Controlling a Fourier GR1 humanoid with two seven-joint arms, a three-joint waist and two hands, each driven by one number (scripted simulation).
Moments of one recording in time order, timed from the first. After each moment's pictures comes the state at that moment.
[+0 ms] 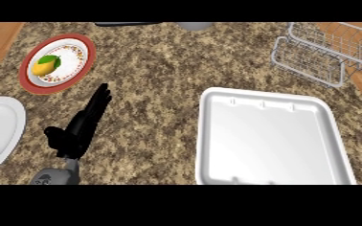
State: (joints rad) left arm -0.07 0.23 -0.12 -1.37 0.15 -0.02 -0.11; right arm -0.02 -0.92 -0.30 -1.19 0.21 0.02 0.07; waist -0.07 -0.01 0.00
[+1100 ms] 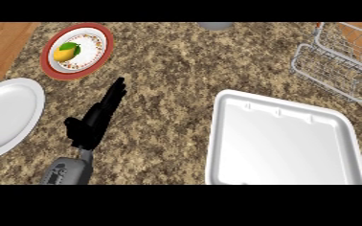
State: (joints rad) left arm -0.14 0.18 -0.14 -1.34 0.09 -0.06 -0.09; right arm -0.62 -1.10 -0.32 -0.94 0.08 0.24 0.23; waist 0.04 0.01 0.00
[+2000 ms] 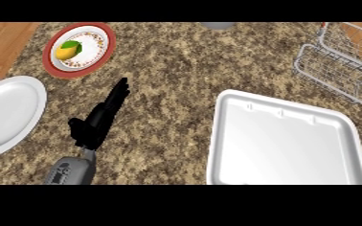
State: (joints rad) left arm -0.15 0.15 -0.14 -1.33 0.07 -0.07 -0.11; right arm -1.09 -0.84 -0.13 -0.47 0.32 0.14 0.15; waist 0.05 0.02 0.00
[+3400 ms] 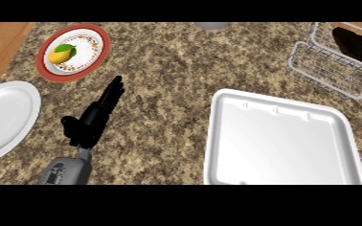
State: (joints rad) left arm -0.14 0.16 -0.10 -1.35 0.06 -0.08 -0.08; right arm -1.17 -0.90 -0.37 -0.29 0.18 -0.13 0.27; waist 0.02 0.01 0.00
